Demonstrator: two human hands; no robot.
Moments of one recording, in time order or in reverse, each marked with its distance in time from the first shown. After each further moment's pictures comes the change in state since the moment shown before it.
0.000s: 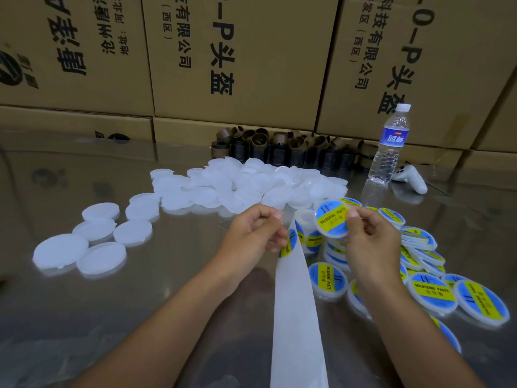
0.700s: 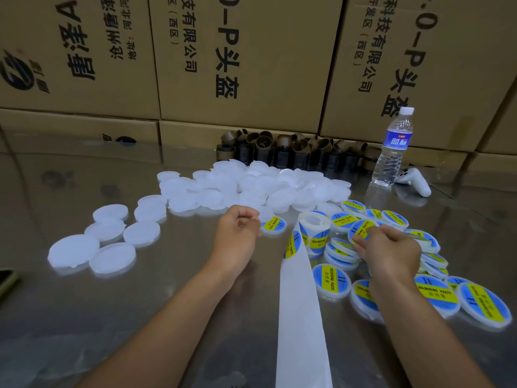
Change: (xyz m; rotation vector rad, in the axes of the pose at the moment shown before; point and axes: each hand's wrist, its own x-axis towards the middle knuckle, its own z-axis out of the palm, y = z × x) left_hand 0.010 -0.009 -0.014 0.143 0.343 -0.054; right_hand 0.015 0.006 -0.009 0.080 0.215 0.380
